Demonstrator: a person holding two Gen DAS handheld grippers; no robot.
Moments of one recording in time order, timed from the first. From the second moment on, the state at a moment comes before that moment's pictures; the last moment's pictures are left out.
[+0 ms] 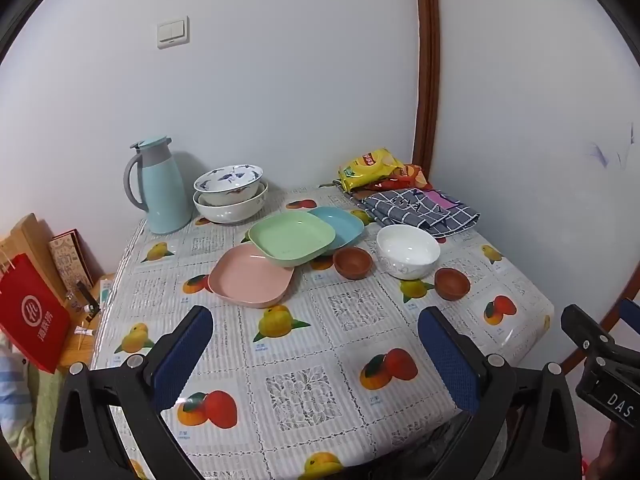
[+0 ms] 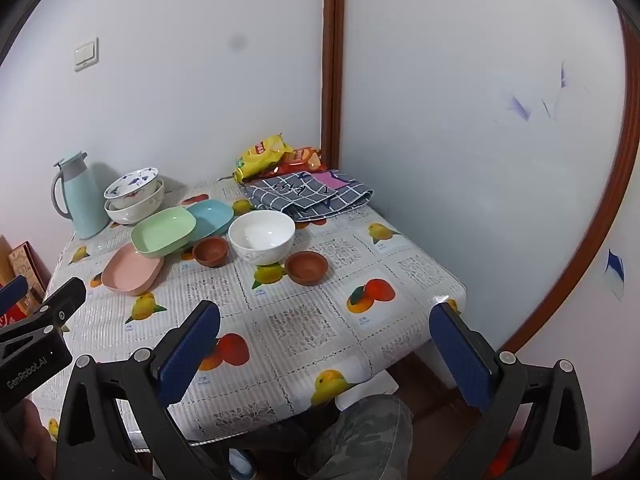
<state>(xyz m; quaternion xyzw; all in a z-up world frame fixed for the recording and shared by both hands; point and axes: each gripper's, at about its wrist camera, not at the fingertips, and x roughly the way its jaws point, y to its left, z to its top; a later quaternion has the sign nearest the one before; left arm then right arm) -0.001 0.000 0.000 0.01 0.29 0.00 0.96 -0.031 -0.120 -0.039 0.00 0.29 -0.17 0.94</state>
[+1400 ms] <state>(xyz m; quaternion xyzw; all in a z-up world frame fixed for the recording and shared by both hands) -0.002 0.007 0.002 0.00 0.30 0.00 0.95 -0.033 -0.113 -0.038 -0.01 0.29 -0.16 0.94</state>
